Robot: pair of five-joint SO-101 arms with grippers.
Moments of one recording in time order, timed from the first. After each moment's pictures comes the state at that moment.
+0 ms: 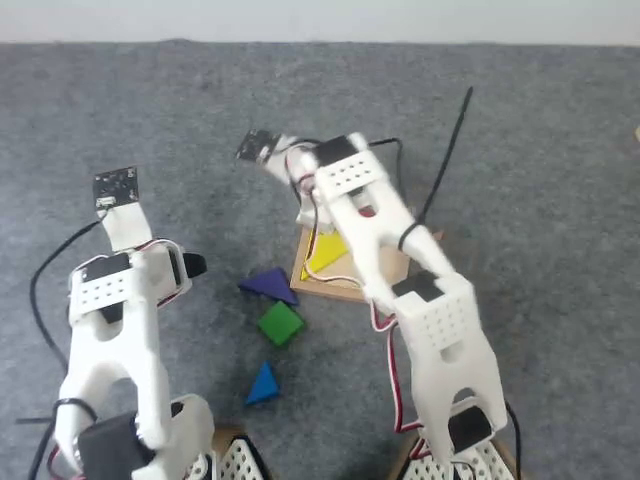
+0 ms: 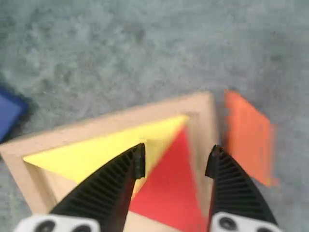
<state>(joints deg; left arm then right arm) -25.2 -20.7 56.3 48.2 1.1 -30.0 39.2 -31.9 76.4 38.2</state>
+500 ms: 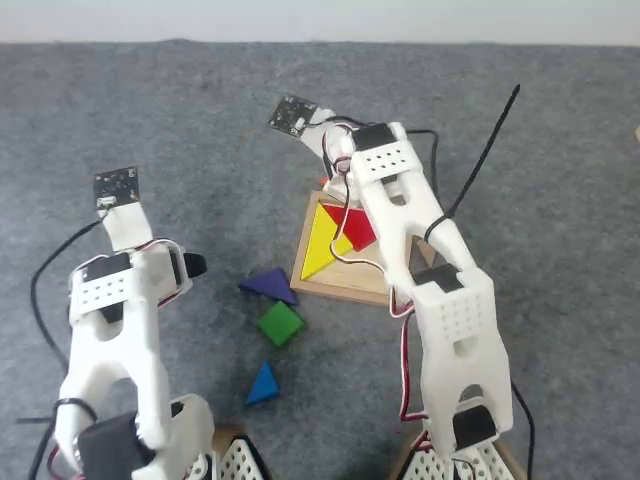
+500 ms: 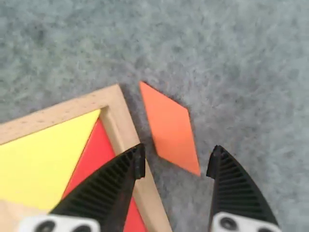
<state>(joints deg) -25.1 -20.7 56.3 48.2 1.1 -24.3 42.5 -31.9 65.9 41.5</state>
